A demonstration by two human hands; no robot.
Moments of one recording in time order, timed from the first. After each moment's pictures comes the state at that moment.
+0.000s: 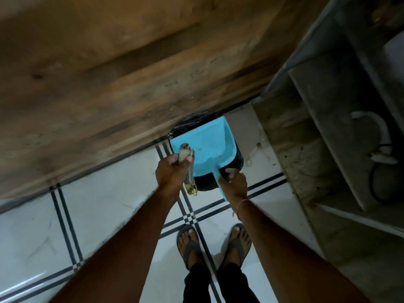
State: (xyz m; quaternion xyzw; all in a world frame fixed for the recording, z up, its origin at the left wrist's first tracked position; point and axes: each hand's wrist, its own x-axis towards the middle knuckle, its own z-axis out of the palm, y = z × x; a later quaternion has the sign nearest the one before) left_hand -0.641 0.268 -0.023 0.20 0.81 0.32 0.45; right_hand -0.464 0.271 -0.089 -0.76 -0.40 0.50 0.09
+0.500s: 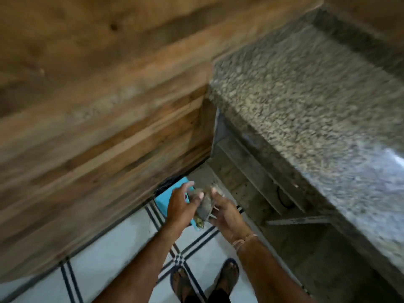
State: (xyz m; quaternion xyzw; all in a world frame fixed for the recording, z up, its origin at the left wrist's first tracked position) left_hand -0.518 0.261 0.317 0.47 0.70 0.22 0.49; right_hand -0.366 0.242 0.321 -0.55 -0.14 0.75 0.35
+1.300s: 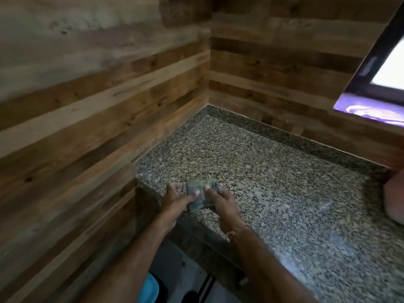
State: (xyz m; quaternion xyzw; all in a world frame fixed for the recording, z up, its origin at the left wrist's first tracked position) left_hand -0.312 0.414 0.508 0.50 0.56 0.31 0.58; right_hand -0.171 0.349 0.508 -0.56 -0.24 0.54 0.58
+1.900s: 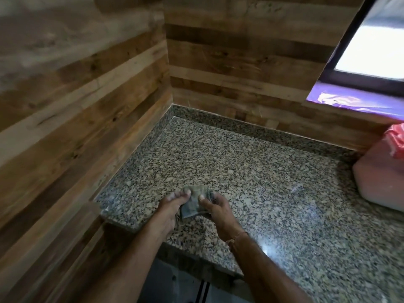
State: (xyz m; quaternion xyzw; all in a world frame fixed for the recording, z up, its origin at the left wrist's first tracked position) left_hand -0.248 0.525 0.480 0.38 0.49 0.22 0.75; right_hand -0.133 0.420 0.483 -0.58 -0.19 0.51 0.61
